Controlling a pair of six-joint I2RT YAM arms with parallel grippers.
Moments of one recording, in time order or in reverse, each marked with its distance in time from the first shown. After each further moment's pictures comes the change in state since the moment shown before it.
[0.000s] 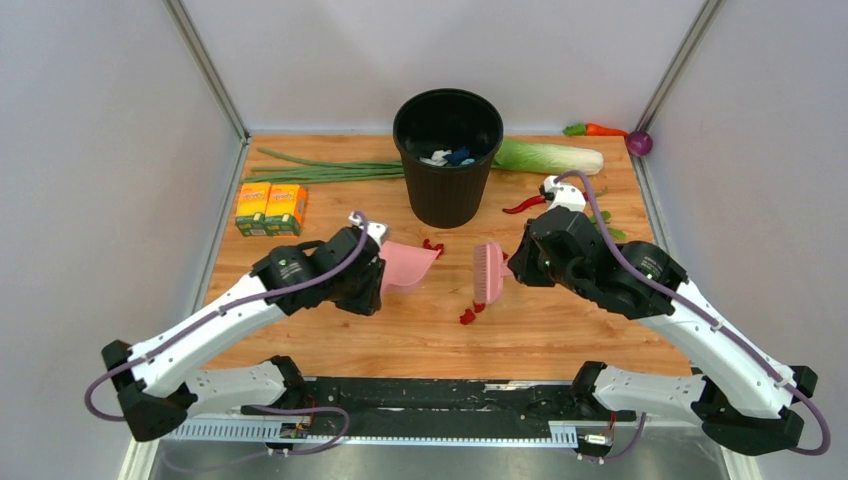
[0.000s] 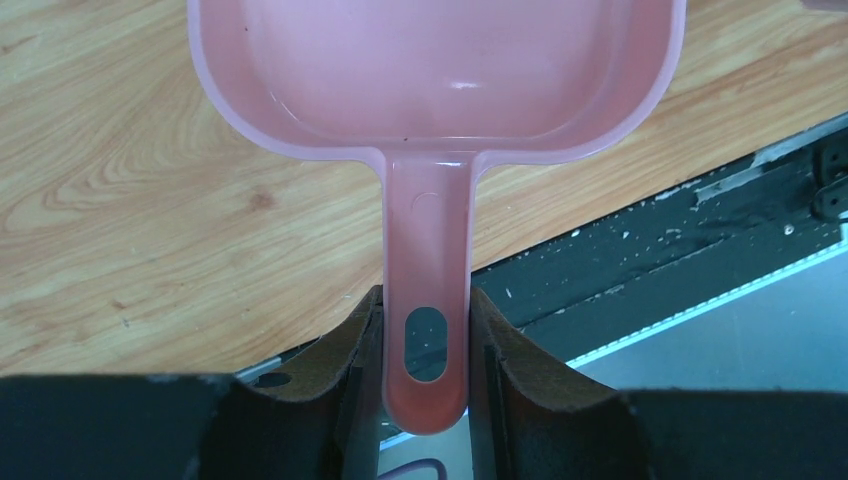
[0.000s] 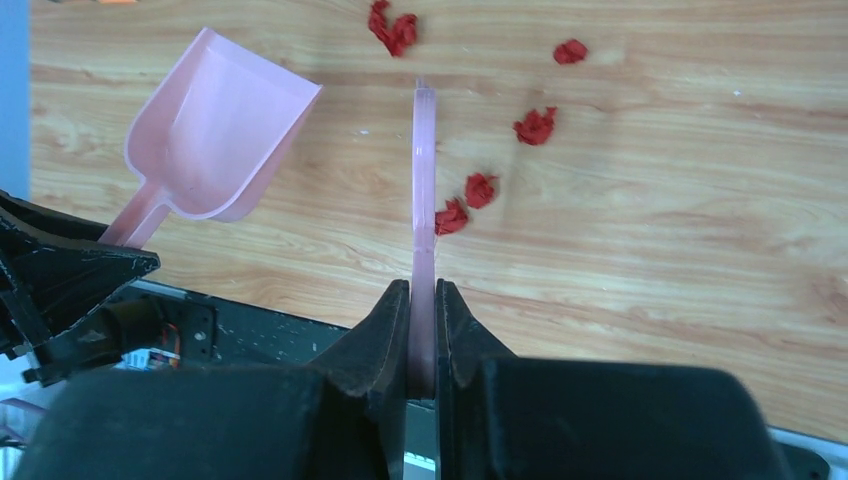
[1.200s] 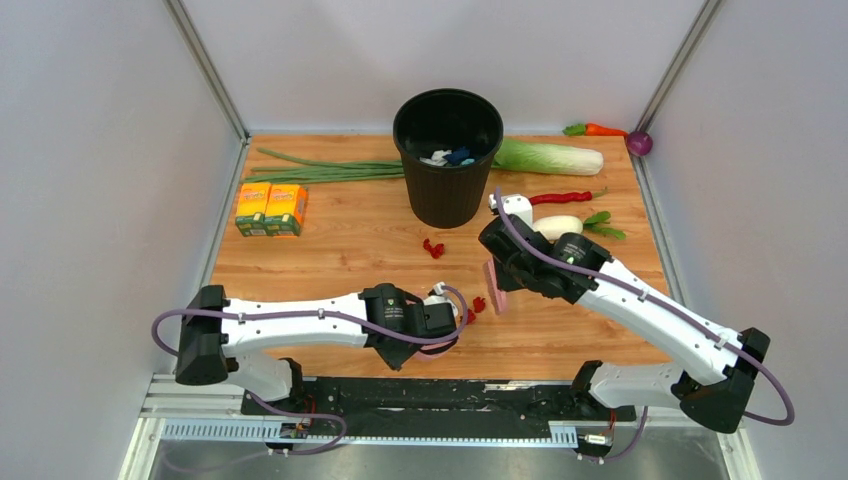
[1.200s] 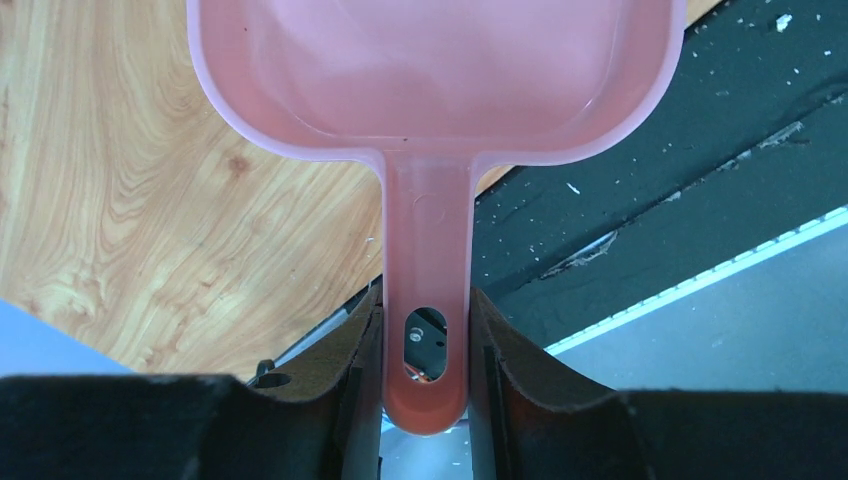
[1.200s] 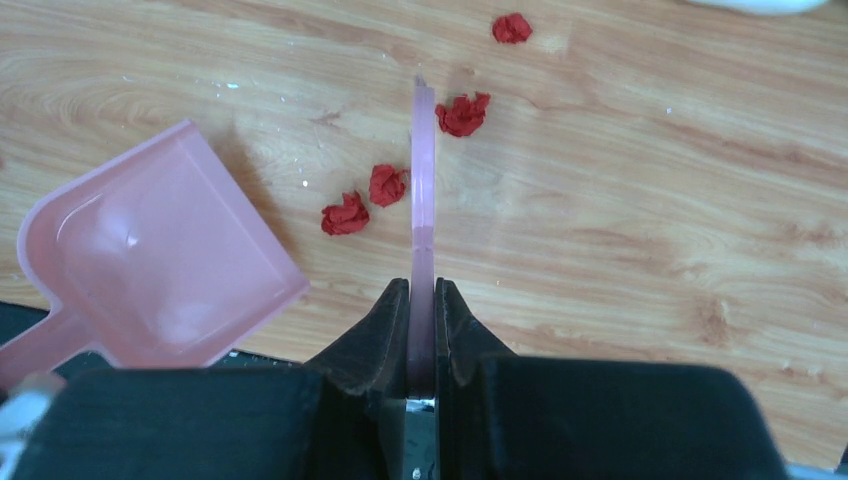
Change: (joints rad) left arm -0.462 0.367 0.046 -0.120 -0.147 0.062; right arm 0.000 0.163 -0.130 0.061 0.044 -0.185
